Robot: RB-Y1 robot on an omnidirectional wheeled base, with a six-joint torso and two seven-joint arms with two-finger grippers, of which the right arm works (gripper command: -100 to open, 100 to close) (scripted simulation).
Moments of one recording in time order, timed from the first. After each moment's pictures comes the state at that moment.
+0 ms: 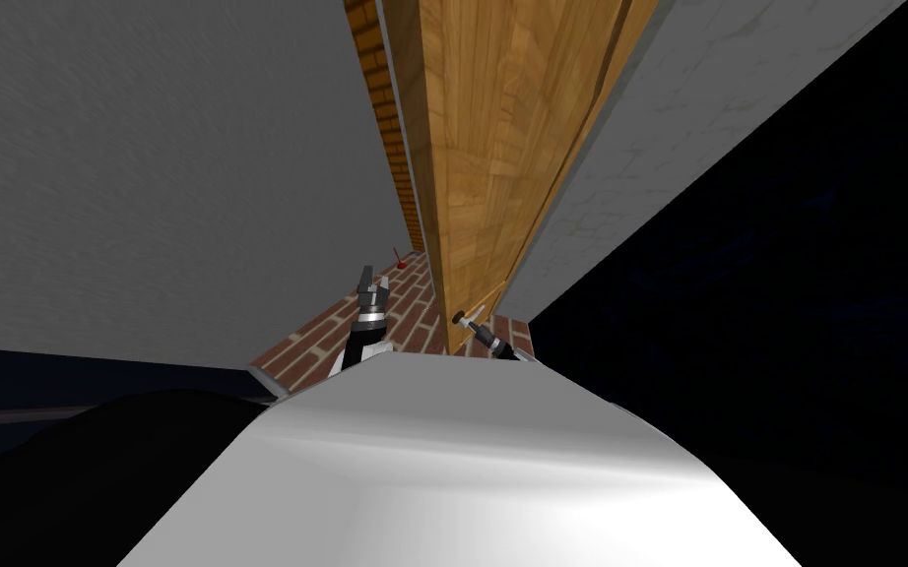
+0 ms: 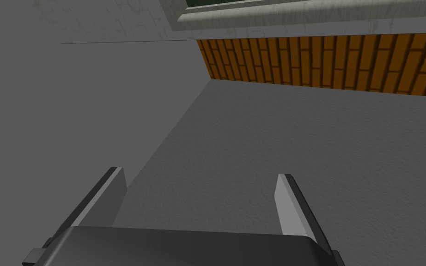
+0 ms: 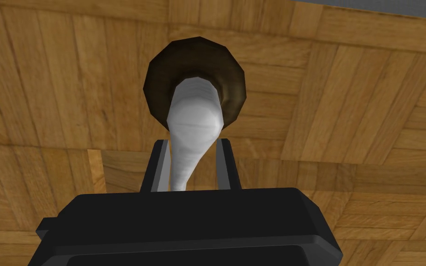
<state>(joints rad) 0.00 -0.56 0.75 -1.19 0.08 -0.81 -0.34</state>
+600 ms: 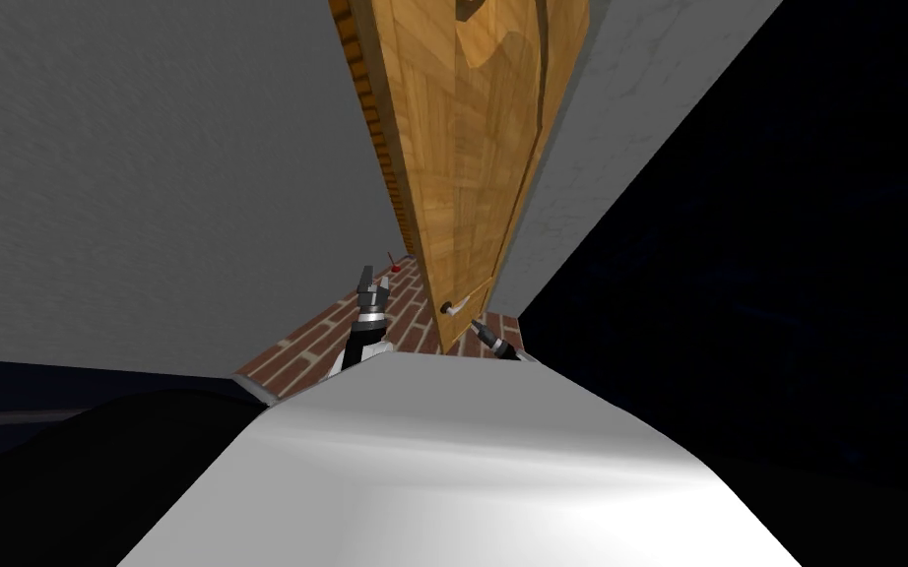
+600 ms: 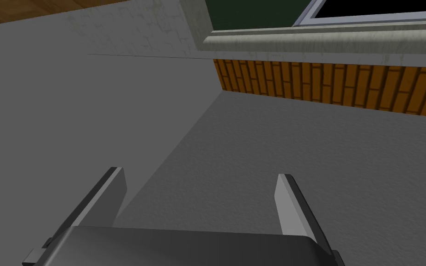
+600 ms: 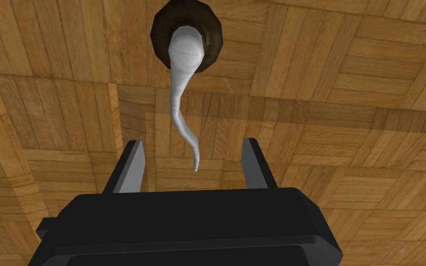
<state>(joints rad) 0.02 -0.56 0.72 -1.17 0.06 -0.82 -0.33</state>
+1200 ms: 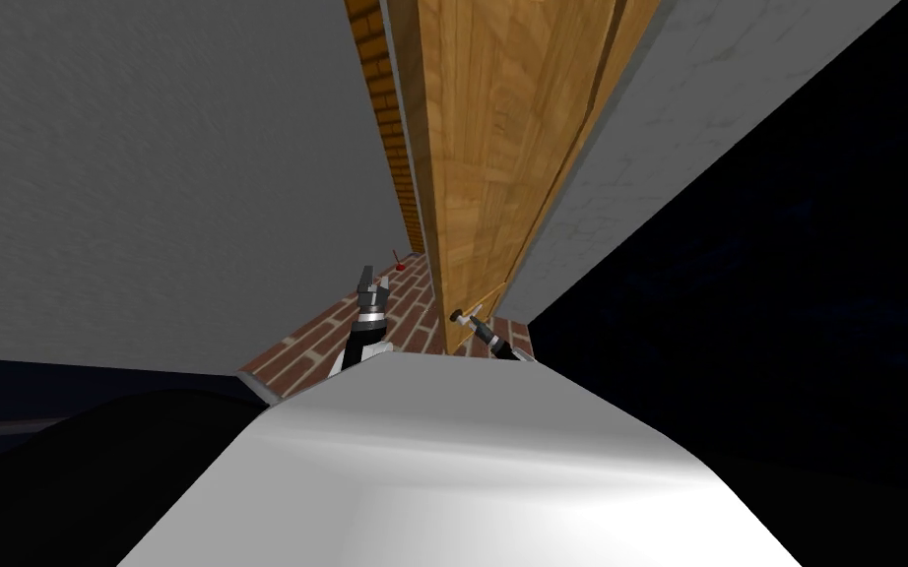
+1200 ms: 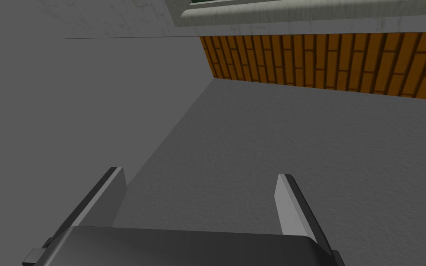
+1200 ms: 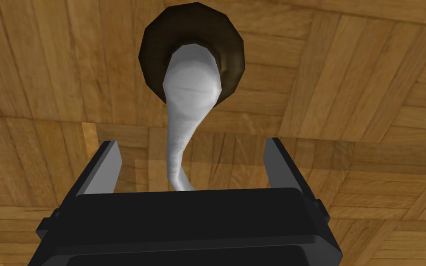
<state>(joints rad) -0.01 -0.50 0.70 -1.14 0.06 -0.79 -0.32</state>
